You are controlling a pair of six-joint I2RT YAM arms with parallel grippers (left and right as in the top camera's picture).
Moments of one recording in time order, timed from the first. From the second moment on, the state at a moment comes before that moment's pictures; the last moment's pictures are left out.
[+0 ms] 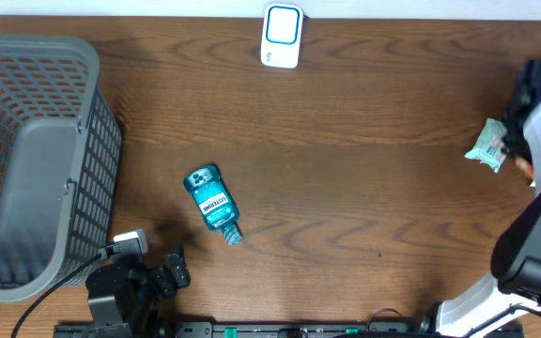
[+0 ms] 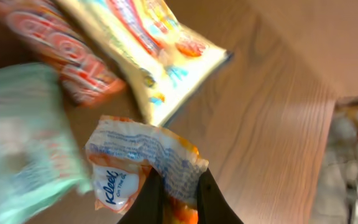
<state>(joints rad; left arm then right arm) 0.12 0.02 0.31 -1.03 0.13 -0.20 -0.35 1.86 1.44 -0.95 0.71 0.57</state>
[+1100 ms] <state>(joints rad) 0.12 0.02 0.31 -1.03 0.13 -0.20 0.33 1.81 1.45 -0.68 -0.70 0.21</state>
